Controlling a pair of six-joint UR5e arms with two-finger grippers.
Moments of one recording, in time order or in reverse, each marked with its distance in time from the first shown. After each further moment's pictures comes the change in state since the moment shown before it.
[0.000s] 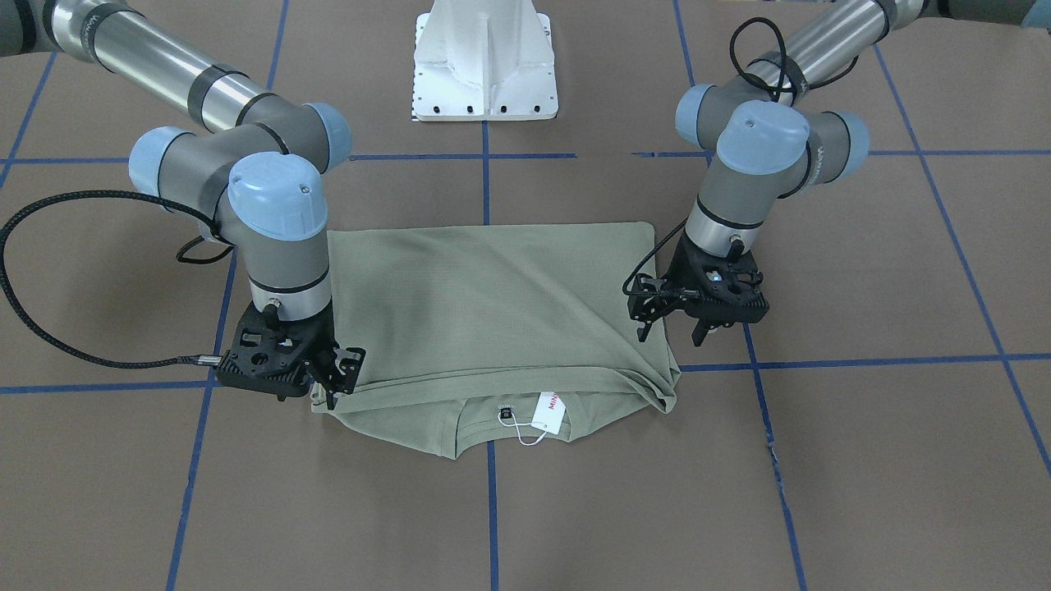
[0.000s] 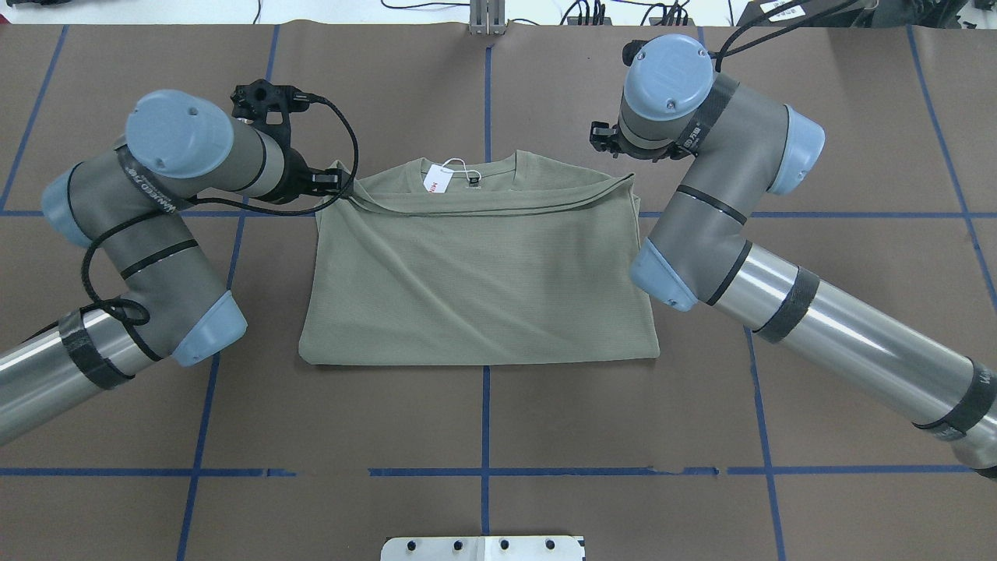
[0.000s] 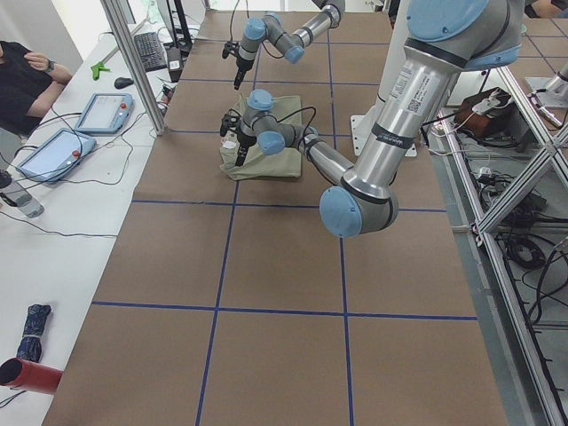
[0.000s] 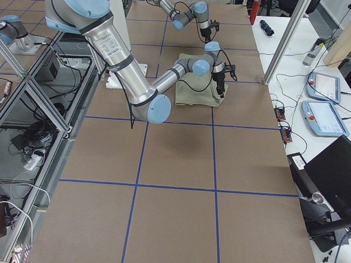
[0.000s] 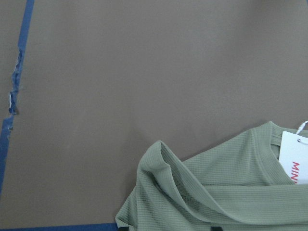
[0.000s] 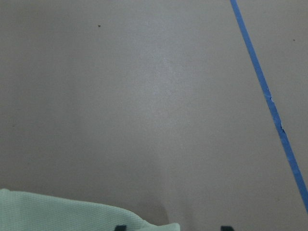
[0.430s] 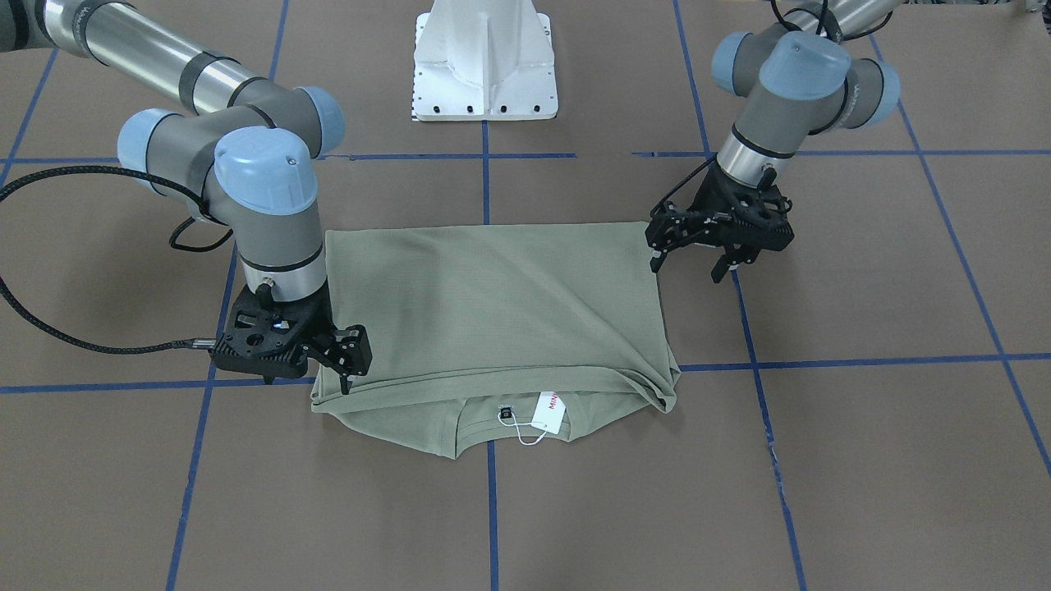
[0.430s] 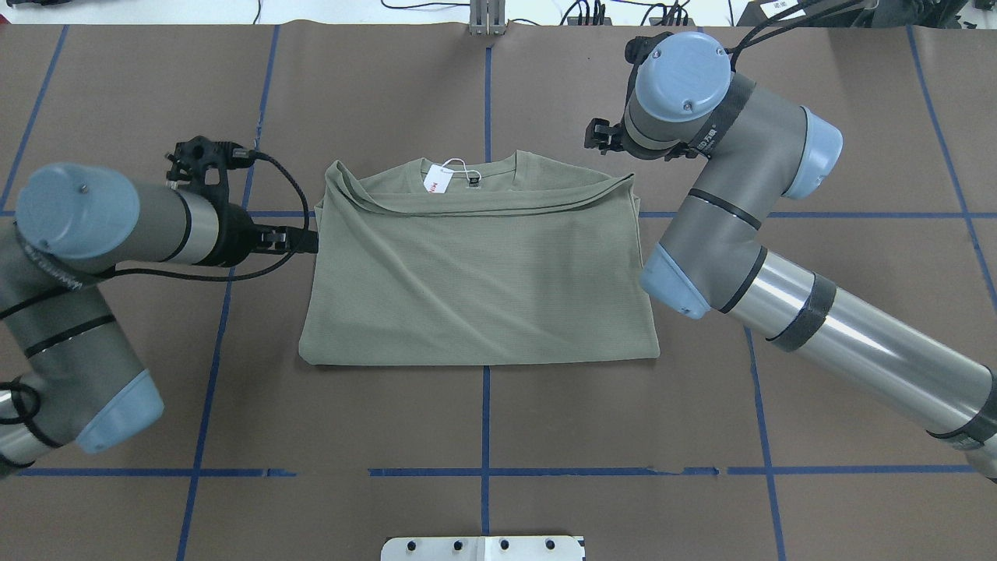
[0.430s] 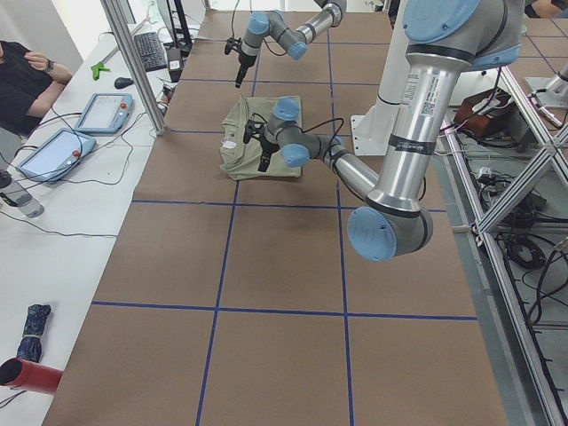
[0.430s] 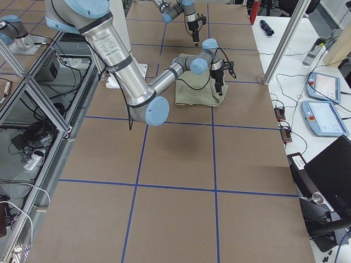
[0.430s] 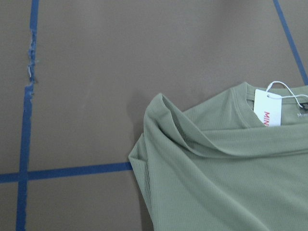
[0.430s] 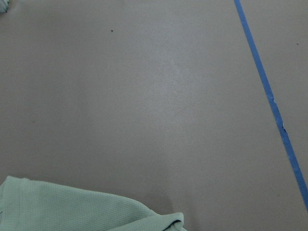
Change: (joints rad) left arm 0.096 0.249 -0.207 -0.138 0.011 -0.112; right arm 0.000 -0.023 0.059 0.002 0.005 -0.003
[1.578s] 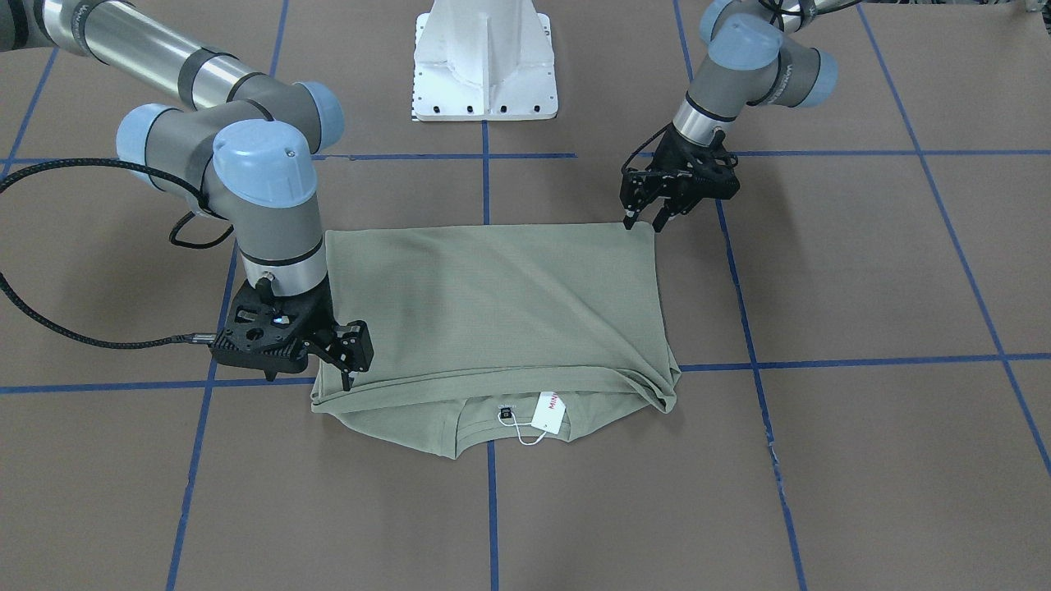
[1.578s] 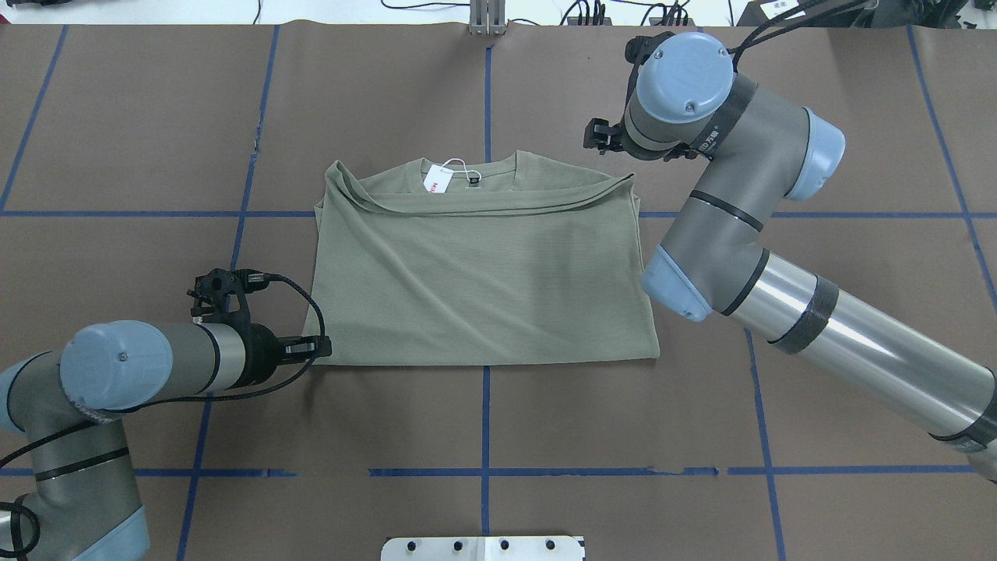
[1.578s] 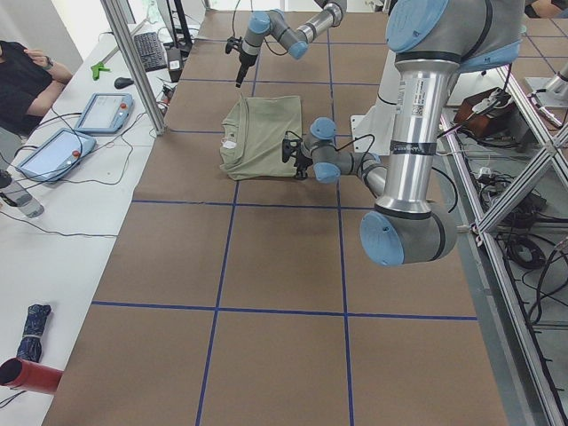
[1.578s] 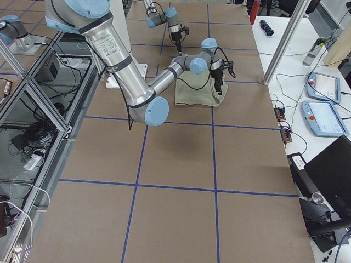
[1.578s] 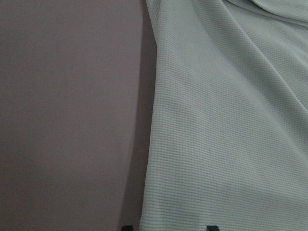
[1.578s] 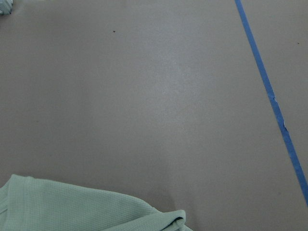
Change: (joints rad) left arm 0.236 0.078 -0.003 -0.094 0.162 -0.271; right arm -0.002 -0.003 0.008 0.000 0.000 0.005
